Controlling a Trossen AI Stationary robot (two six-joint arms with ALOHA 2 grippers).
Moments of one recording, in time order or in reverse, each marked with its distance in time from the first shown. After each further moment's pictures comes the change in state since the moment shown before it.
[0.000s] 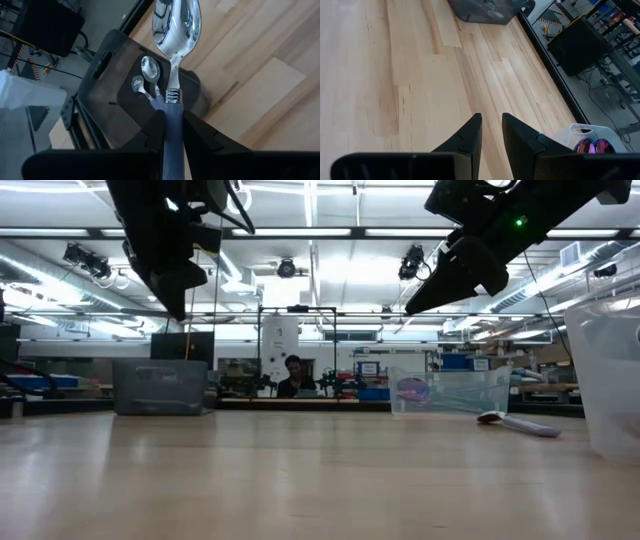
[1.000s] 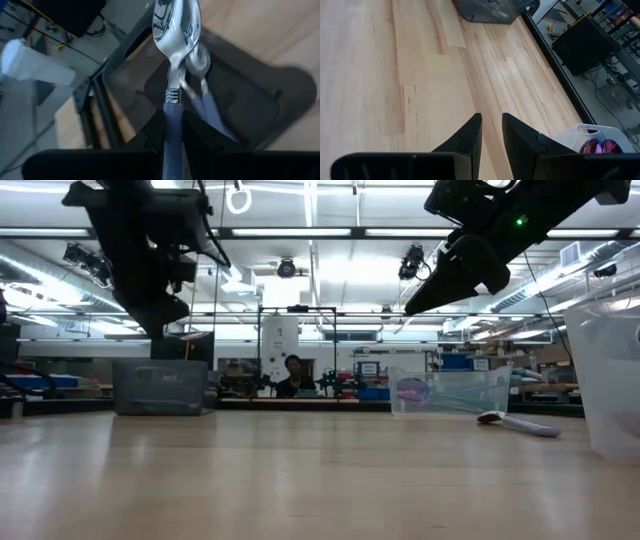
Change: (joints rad) left arm 0.217 -0.182 -0.261 0.187 -0.057 0.083; right arm -0.002 0.000 0.000 0.004 -0.024 0.008
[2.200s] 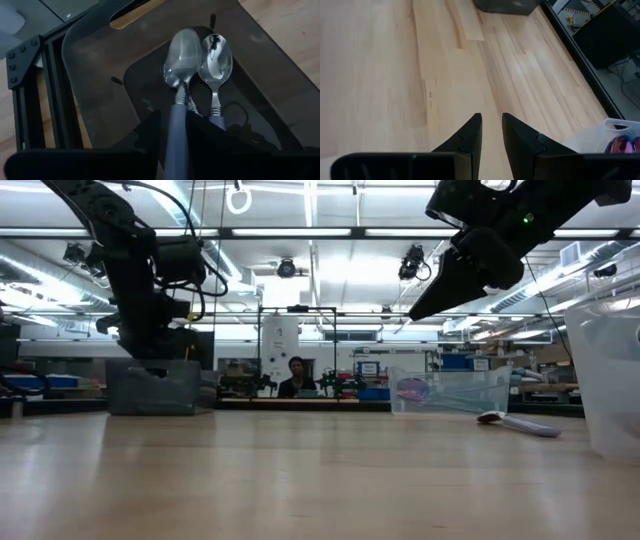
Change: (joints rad) left arm 0.410 -0.045 -0.197 0.456 0.278 0.217; right arm 0.000 0.000 0.000 -0.023 -0.091 0.054
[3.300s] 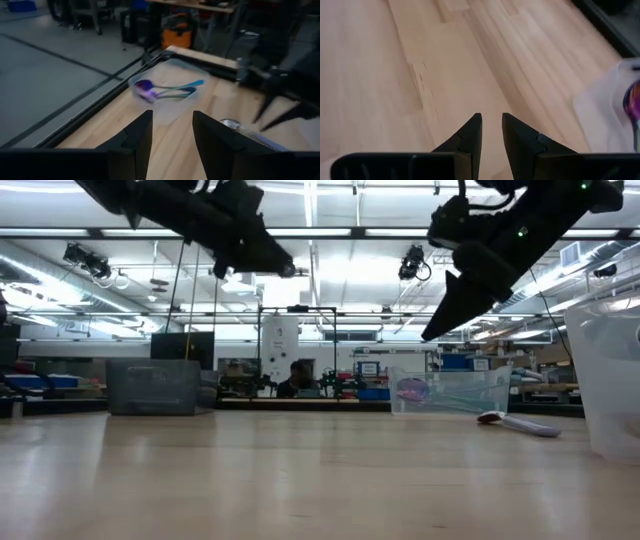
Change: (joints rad) left arm -0.351 0.000 0.117 0.809 0.249 0.350; right arm -0.044 0.000 0.000 -0.129 -0.064 0.274
